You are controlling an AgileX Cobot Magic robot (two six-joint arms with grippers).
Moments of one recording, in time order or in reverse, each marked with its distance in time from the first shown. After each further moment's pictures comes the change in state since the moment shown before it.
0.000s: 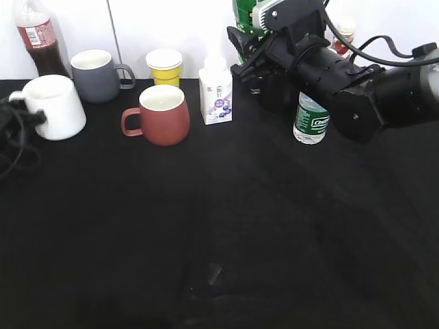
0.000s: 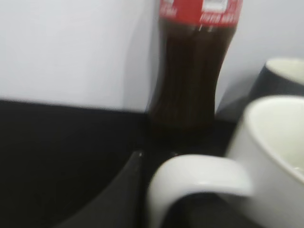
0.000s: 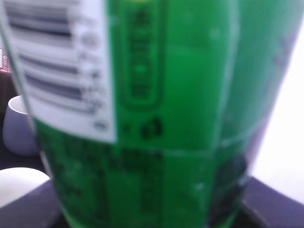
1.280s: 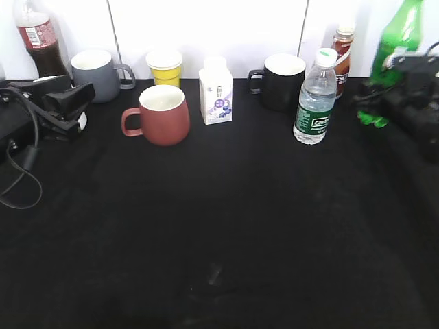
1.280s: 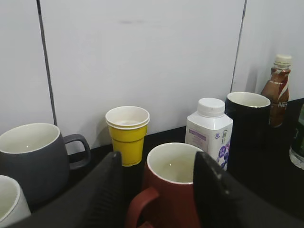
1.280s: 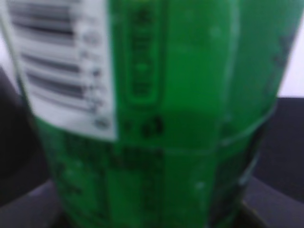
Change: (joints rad) left arm -0.271 -0.628 0.577 0.246 -0.028 -0.002; right arm -0.458 0.280 -0.035 0.076 0.034 0.201
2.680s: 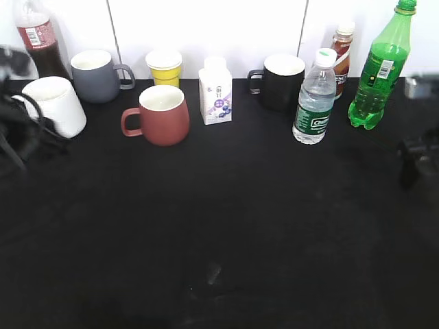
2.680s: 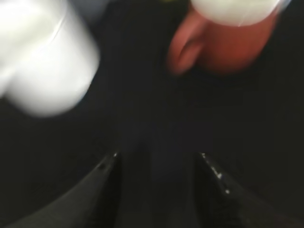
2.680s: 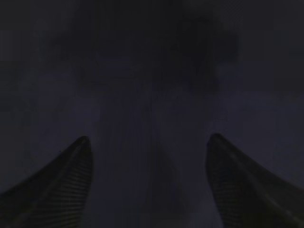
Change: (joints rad) left arm -0.162 -0.304 -0.249 -0.052 1.447 -0.140; right arm 0.082 -0.615 0.095 0.084 1.702 -0.064
